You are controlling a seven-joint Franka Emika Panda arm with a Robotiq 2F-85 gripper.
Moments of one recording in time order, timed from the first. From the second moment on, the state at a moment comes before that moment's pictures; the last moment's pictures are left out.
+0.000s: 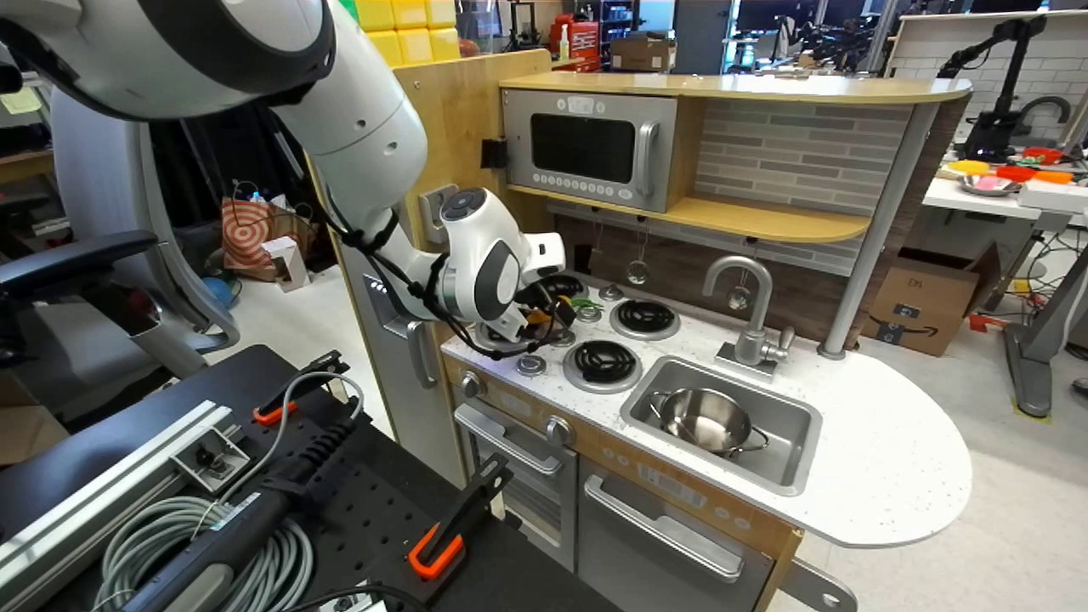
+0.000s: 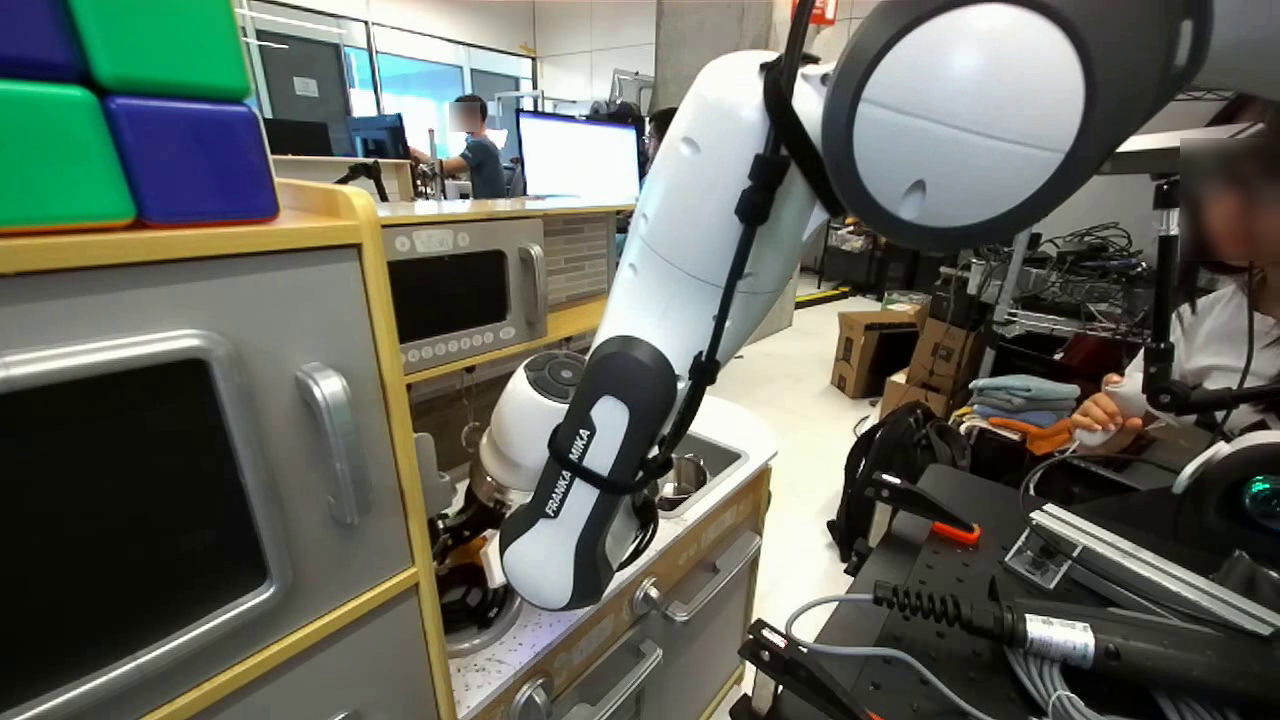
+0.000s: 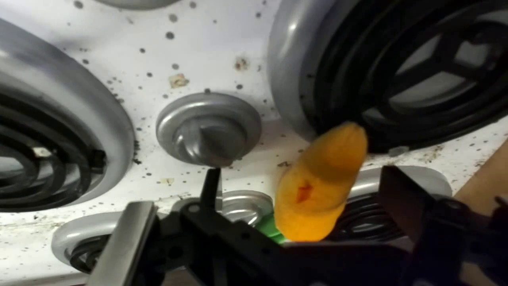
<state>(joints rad) 0.34 1.34 -0.19 -1.40 -0.03 3.31 0.47</state>
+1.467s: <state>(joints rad) 0.18 1.30 -0.16 -1.49 0.38 3.46 0.29</state>
